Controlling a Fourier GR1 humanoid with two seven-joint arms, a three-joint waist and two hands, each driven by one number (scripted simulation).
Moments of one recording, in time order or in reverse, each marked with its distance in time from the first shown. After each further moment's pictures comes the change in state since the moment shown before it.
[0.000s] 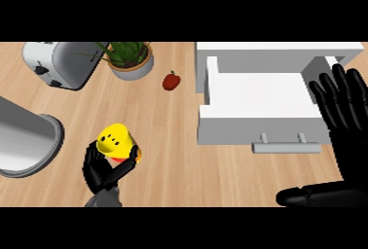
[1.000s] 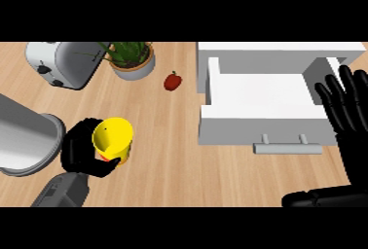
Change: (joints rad) left arm -0.039 0.266 -0.170 -0.228 -0.185 -0.412 0.205; right arm 0.009 -0.012 -0.012 -0.031 -0.009 -0.002 0.037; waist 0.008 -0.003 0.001
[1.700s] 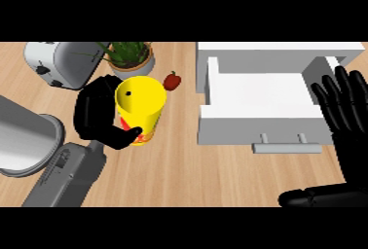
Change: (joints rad) left arm -0.151 -0.056 -0.023 -0.422 -0.047 0.205 0.407; right arm 0.003 0.012 0.006 0.017 0.007 0.000 -0.017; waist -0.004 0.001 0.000
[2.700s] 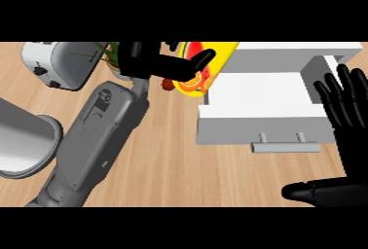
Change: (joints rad) left arm -0.503 -0.151 0.053 0.159 -0.205 0.201 0.331; right arm -0.009 -0.012 -0.032 0.043 -0.011 0.018 -0.036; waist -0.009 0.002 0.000
